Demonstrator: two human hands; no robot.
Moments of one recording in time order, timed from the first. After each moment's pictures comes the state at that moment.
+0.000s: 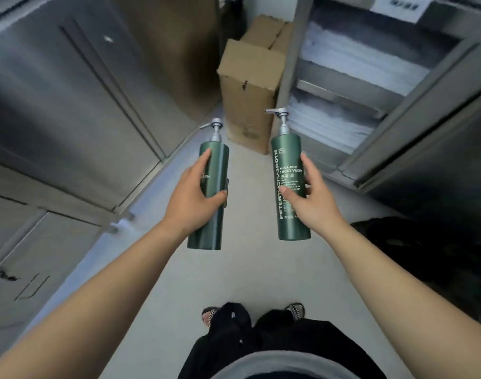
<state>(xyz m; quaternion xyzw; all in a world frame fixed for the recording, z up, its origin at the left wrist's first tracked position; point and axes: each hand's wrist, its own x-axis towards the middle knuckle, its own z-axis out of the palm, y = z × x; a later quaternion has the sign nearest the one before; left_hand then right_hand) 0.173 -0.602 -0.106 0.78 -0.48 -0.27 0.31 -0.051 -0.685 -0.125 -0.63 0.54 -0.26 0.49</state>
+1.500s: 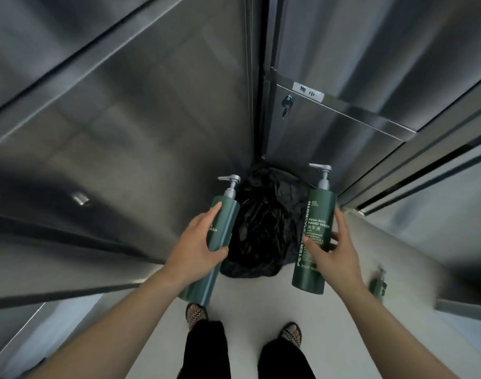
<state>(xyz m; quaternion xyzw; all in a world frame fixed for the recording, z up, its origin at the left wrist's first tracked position) -0.436 -0.989 -0.238 0.20 -0.89 -0.39 -0.09 -0.536 -0.733 -0.264 0.05 0.85 -0.50 0.19</state>
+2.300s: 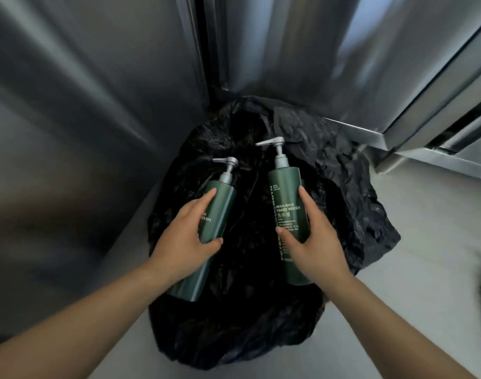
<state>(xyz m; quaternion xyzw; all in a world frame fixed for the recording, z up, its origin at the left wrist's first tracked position) -0.562 -1.010 -0.793 0.07 -0.92 -0.37 -0.08 -0.607 -0.774 -0.797 -0.05 0.89 -0.44 0.12</state>
